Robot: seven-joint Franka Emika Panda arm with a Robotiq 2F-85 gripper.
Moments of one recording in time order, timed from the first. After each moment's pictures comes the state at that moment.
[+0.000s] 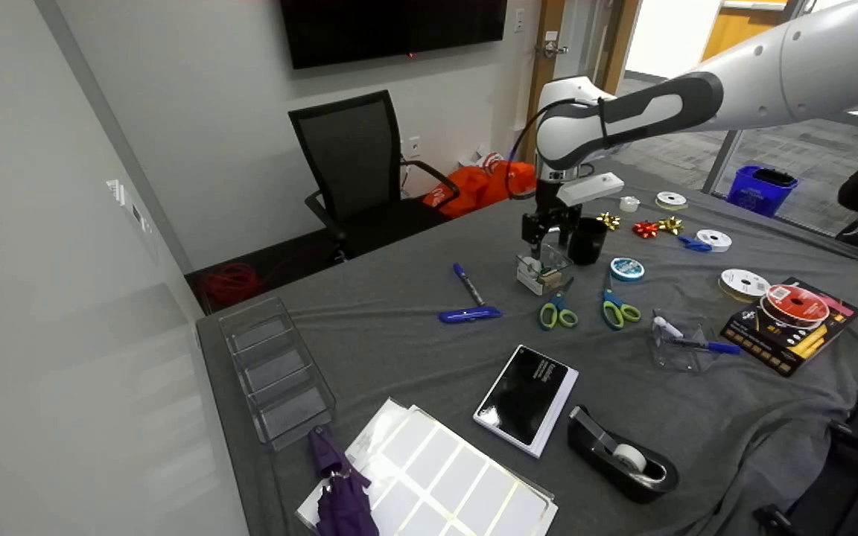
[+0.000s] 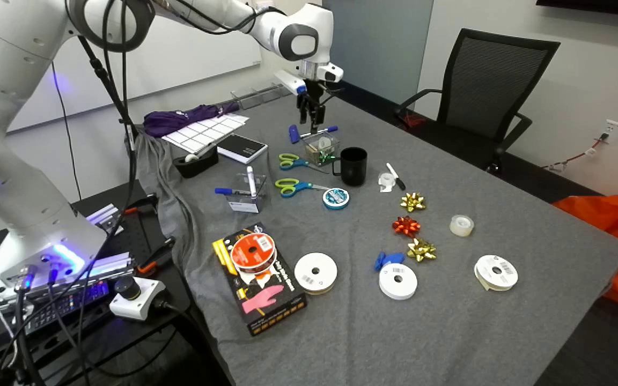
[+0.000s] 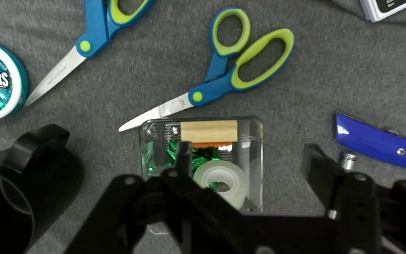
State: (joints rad) arm 0.00 0.90 0.00 -1.17 0.05 1.93 0.06
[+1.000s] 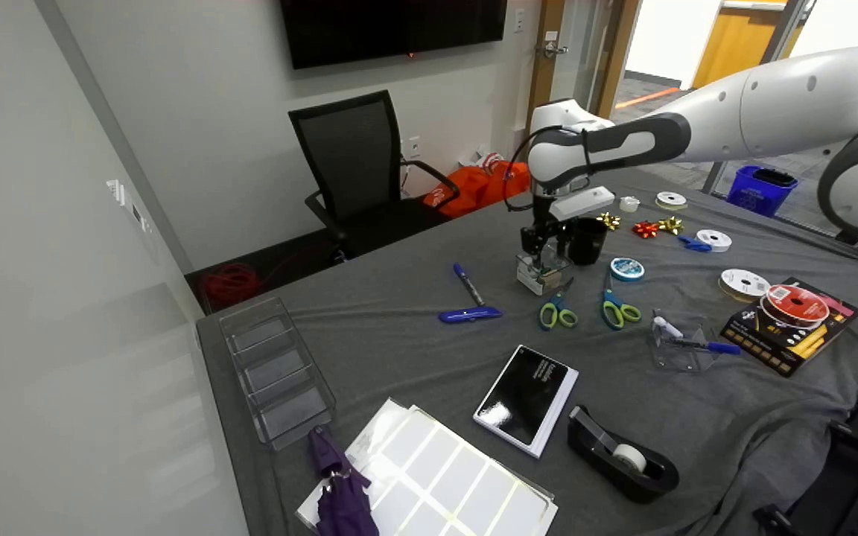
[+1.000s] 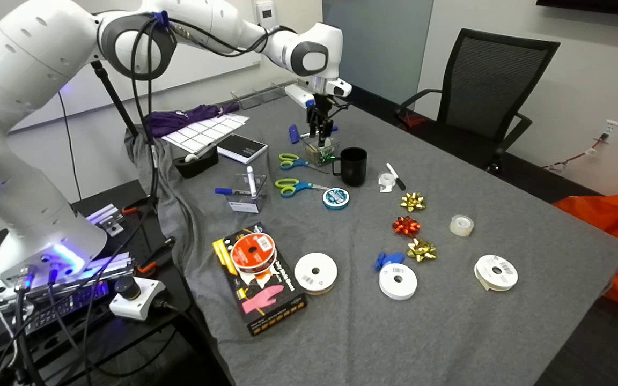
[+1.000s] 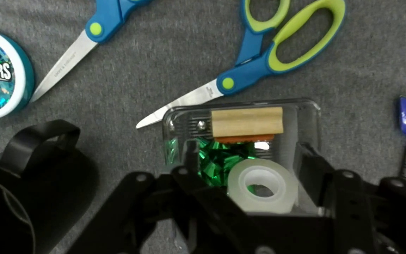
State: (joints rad) arm 0.00 1.08 -0.04 -0.96 0.02 1.88 0.10
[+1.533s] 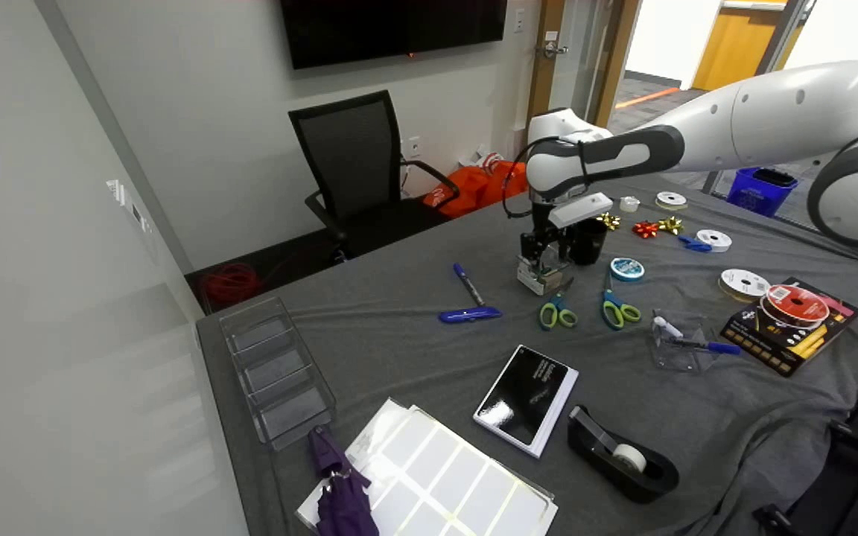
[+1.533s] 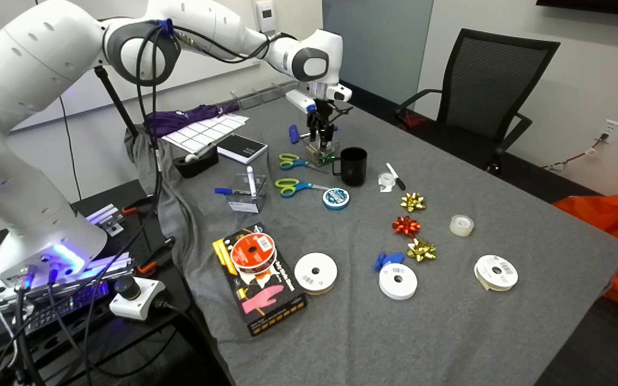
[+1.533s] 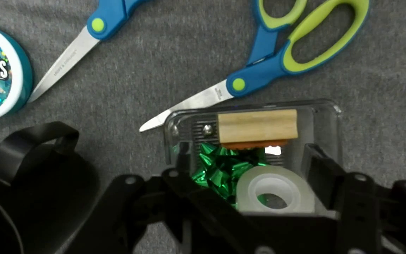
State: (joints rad) arm 0.00 1.12 -0.04 -0.93 0.01 1.88 0.10
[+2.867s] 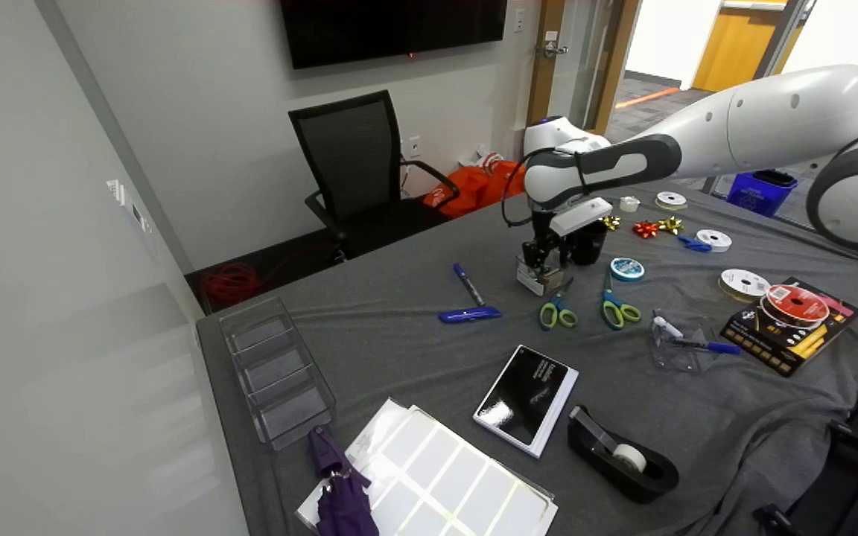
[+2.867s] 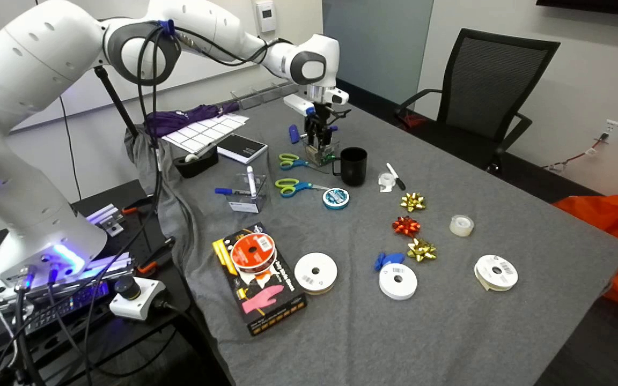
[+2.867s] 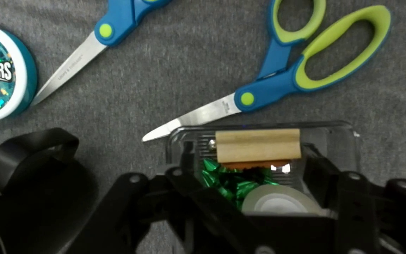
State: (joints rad) arm 0.01 1.12 -0.04 -0.96 -0.04 1.88 0.08
